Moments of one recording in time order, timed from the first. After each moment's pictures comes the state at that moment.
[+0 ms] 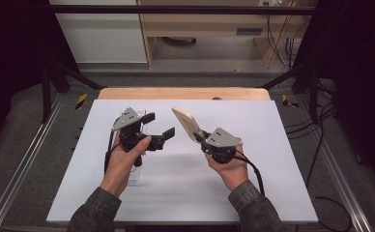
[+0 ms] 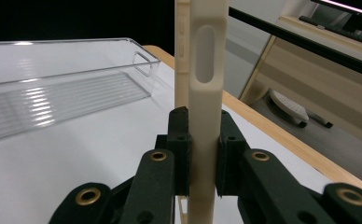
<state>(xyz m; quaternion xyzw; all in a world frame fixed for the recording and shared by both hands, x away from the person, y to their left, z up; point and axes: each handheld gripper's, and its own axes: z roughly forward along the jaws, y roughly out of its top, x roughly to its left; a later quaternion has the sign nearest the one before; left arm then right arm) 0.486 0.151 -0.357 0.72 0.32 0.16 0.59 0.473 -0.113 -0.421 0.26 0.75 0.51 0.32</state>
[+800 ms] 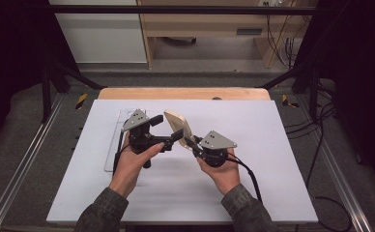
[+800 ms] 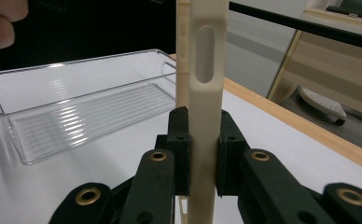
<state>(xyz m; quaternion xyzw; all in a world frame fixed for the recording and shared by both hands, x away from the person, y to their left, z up) 0.487 0.132 -0.364 0.71 0.33 0.14 0.60 0.467 -0.093 -0.427 0.27 0.75 0.55 0.26</state>
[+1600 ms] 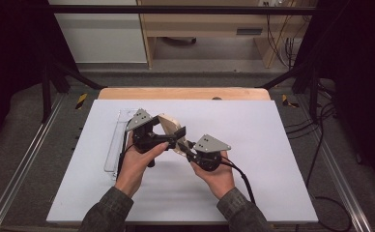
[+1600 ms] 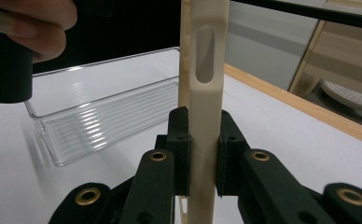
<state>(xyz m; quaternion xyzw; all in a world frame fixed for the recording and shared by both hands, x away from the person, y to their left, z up) 0.490 0.124 -0.368 0.70 0.35 0.16 0.60 0.460 -0.078 -0.433 0.27 0.75 0.56 0.23</state>
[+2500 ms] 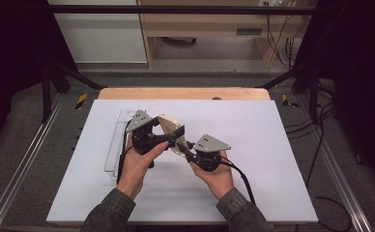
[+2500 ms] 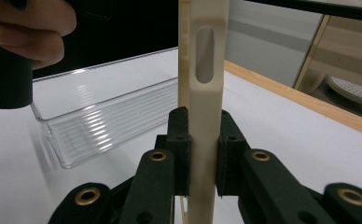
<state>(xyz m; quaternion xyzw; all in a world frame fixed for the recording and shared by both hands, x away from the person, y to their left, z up) 0.486 0.126 -0.368 0.70 0.36 0.17 0.59 0.460 -0.077 -0.434 0.28 0.75 0.56 0.22</state>
